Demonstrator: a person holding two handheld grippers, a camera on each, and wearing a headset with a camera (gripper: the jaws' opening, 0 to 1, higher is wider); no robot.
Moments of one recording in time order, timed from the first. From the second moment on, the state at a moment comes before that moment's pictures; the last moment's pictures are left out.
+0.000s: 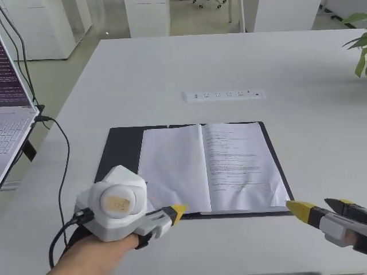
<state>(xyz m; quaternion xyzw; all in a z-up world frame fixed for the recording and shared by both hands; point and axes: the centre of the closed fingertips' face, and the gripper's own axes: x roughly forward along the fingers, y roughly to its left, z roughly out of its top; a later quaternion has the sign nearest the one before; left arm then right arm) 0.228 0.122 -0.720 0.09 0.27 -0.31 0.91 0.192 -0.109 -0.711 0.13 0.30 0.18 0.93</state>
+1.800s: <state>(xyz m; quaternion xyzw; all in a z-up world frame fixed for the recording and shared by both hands) 0.286 -0.042 -0.808 0.10 0.24 -0.36 0.90 0.226 -0.106 -0.771 0.16 0.33 0.21 0.91</state>
